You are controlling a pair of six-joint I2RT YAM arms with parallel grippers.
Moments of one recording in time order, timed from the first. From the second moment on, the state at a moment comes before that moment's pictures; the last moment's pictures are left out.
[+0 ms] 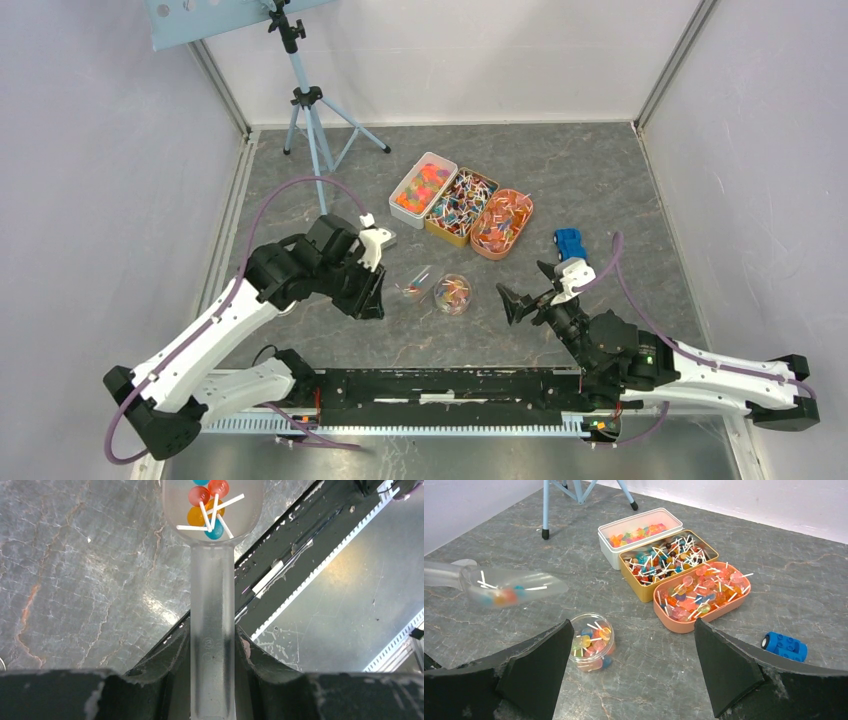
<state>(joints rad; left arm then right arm) -0.72 0.96 1.06 -1.08 0.30 -0.17 1.39 0.33 0.41 -0.11 0.87 0.05</state>
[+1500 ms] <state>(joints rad) -0.86 1.33 1.33 -1.28 0.26 -0.17 1.39 0.21 0.41 -0.15 0.90 0.02</state>
